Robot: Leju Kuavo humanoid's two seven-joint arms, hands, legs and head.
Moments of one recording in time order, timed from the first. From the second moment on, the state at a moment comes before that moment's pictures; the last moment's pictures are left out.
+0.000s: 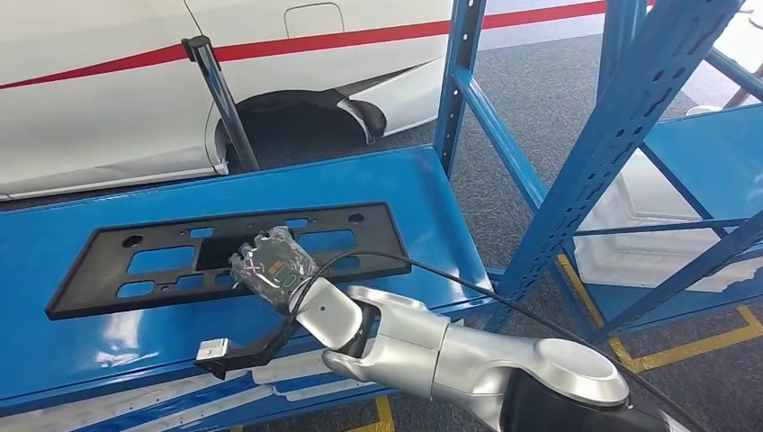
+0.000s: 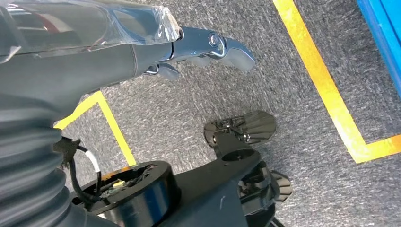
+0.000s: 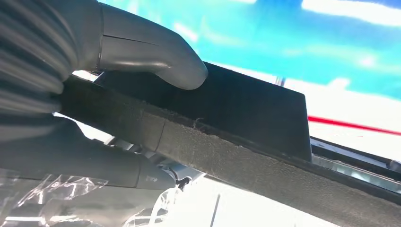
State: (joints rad) left arm -0.16 0.00 -1.00 -0.23 0.77 0.23 -0.11; right arm -0.97 0.21 1.38 -0.97 0.87 0.01 0.30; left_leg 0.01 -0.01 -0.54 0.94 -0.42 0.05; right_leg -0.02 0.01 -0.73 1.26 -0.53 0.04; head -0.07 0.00
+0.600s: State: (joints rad) left arm -0.15 0.01 -1.00 -0.23 0.77 0.23 -0.12; right arm -0.92 0.16 1.32 -1.18 1.14 0.09 0.27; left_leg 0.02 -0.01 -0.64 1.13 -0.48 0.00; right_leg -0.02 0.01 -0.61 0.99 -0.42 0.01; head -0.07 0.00
